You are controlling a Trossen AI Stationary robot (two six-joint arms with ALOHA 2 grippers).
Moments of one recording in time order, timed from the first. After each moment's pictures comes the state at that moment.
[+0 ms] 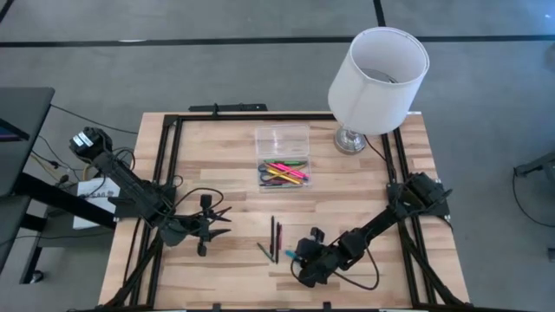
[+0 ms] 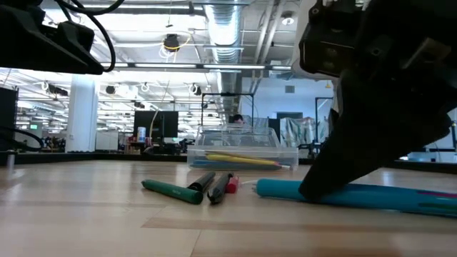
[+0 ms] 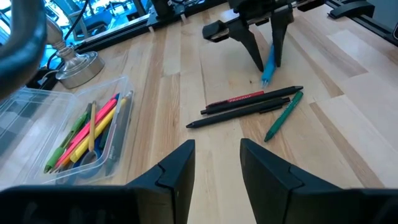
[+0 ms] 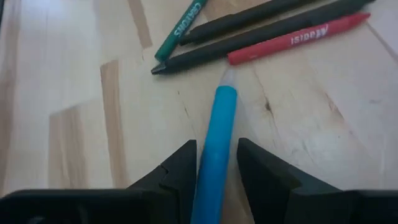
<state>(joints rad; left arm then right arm) -0.76 1.11 0.34 0.24 -0.75 -0.08 0.65 2.01 1.04 -0.03 0.40 0.82</state>
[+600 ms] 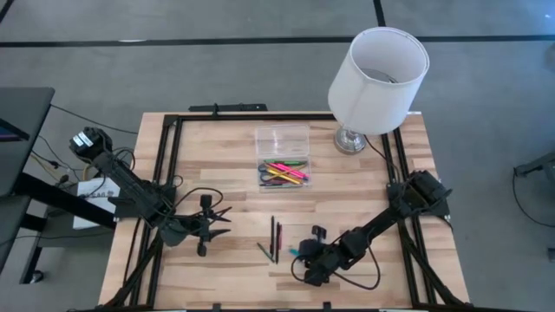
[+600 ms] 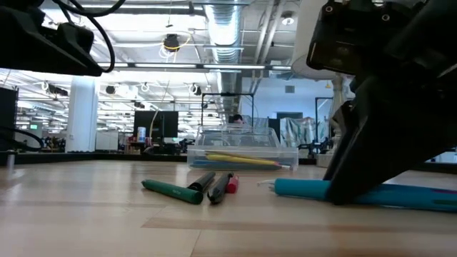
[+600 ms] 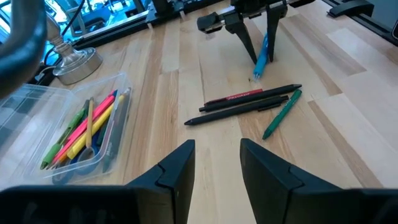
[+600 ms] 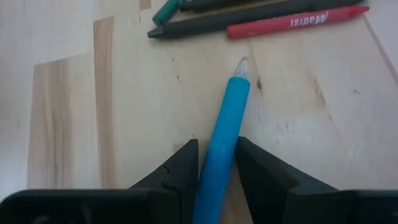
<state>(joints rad) -0.76 1.11 0.34 0.23 -0.74 -0.09 0.65 2.00 1.04 -0.16 0.34 0.72</state>
